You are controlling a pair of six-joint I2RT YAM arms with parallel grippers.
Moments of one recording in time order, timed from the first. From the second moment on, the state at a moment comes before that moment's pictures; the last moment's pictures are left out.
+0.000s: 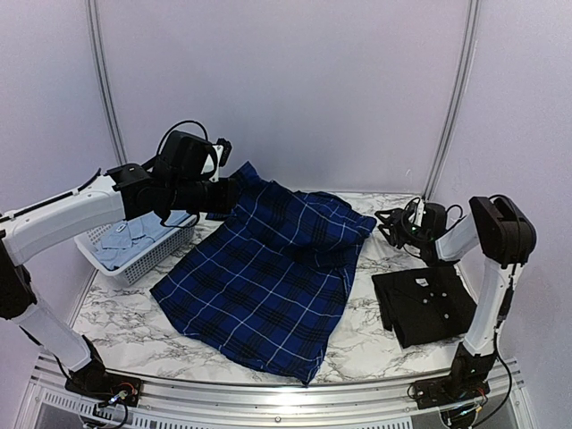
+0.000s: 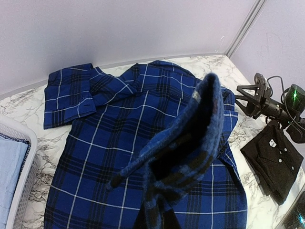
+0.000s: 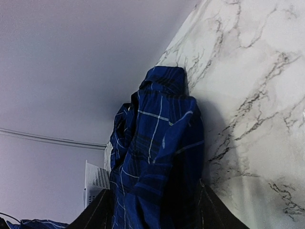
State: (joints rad) left arm -0.77 1.52 1.41 -0.47 -0.18 -0.38; right arm 0.02 2.00 0.87 0.86 -0.57 1.11
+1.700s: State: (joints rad) left arm -0.77 1.50 1.44 -0.47 -0.06 -0.34; right arm 0.08 2.02 1.42 -0.17 -0.18 0.49
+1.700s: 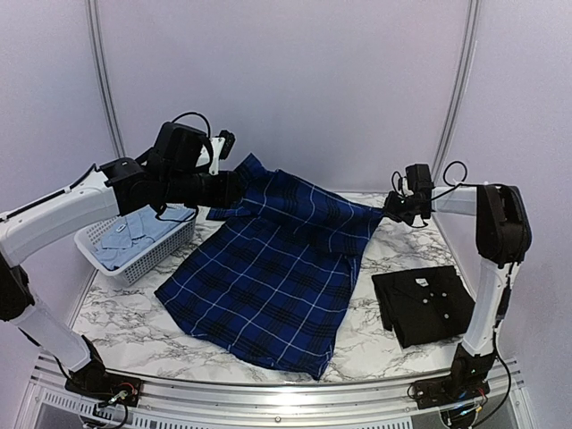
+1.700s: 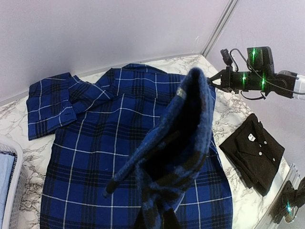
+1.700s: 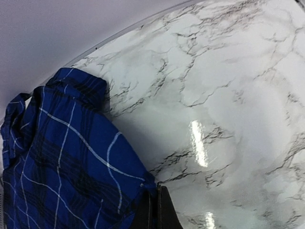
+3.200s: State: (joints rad) left arm -0.50 1.89 1.76 -0.48 -0.06 -0.36; right arm 0.80 1.47 0.89 -0.37 0.07 0.50
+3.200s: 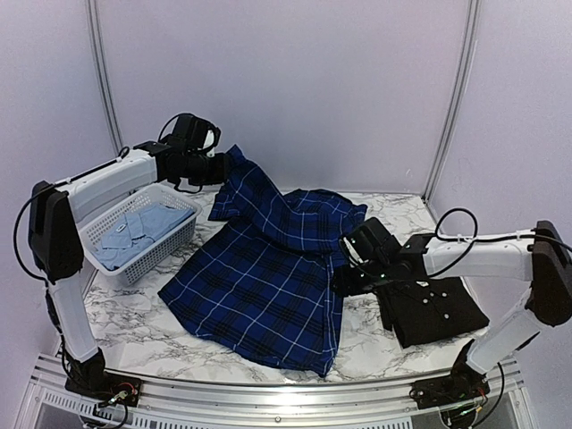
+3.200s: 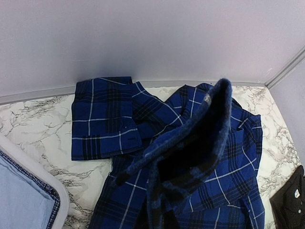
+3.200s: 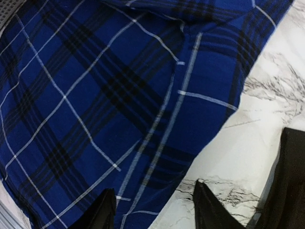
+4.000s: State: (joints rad) left arm -0.51 1.96 1.76 -0.47 0.03 -0.40; right arm 0.56 1.72 0.92 -0.26 0.13 0.54
